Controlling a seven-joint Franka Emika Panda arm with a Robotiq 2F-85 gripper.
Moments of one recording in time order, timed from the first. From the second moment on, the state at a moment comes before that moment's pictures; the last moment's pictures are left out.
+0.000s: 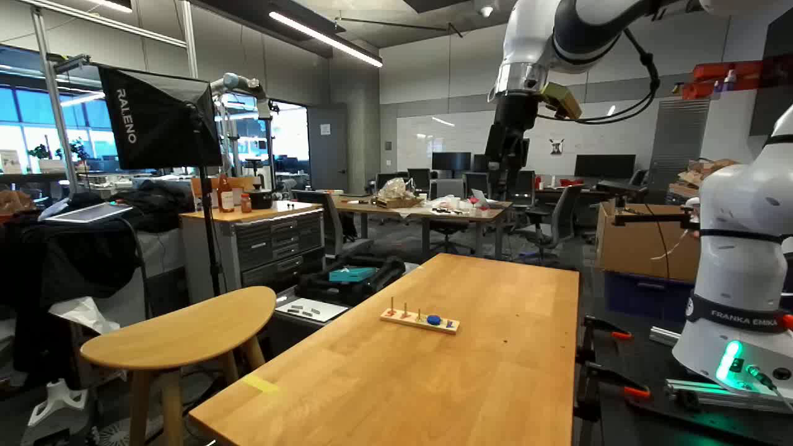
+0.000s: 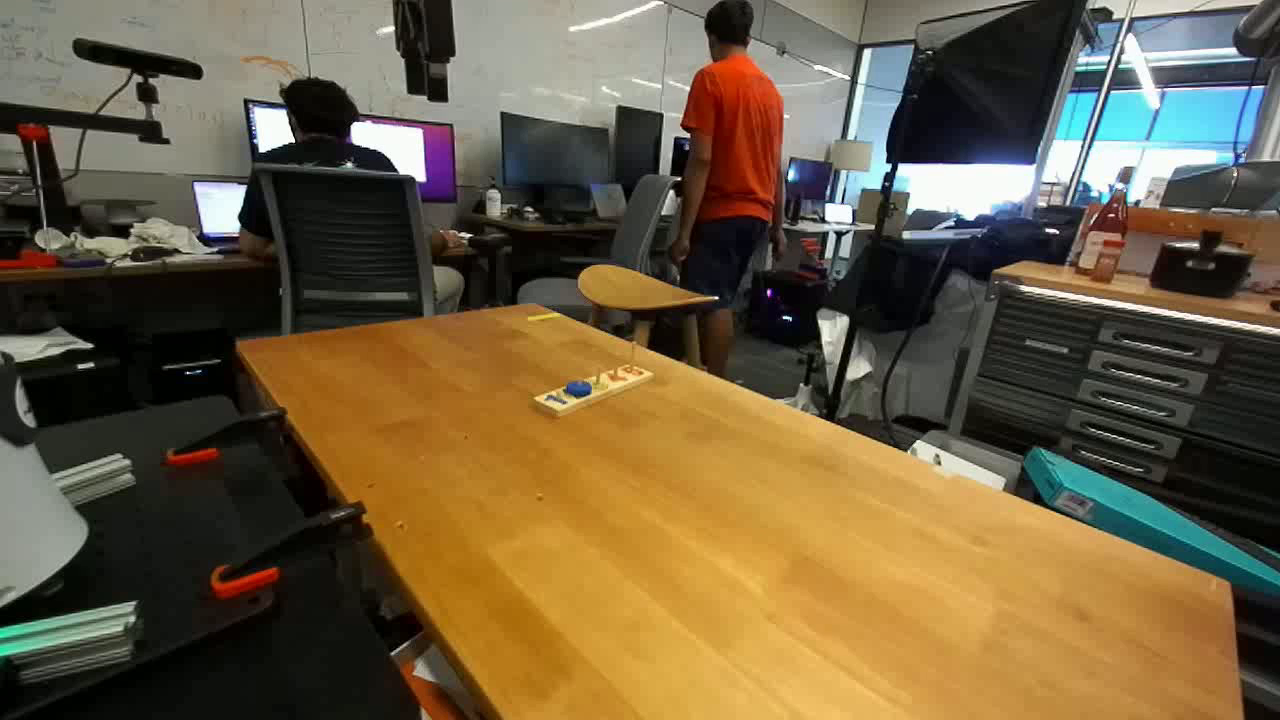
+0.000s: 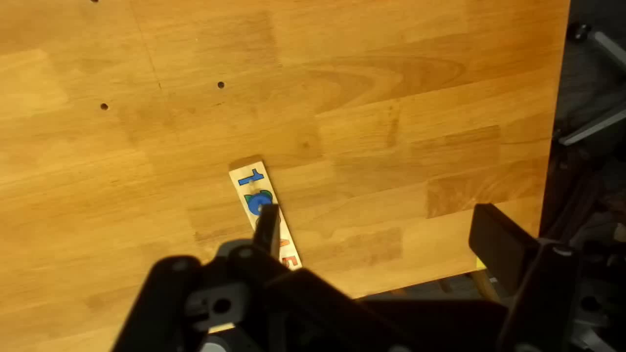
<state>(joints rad) 0.08 -0.52 0.19 -2.40 0.18 2.01 0.34</state>
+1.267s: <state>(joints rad) 0.05 -0.26 0.19 -2.36 0.03 2.30 0.33</state>
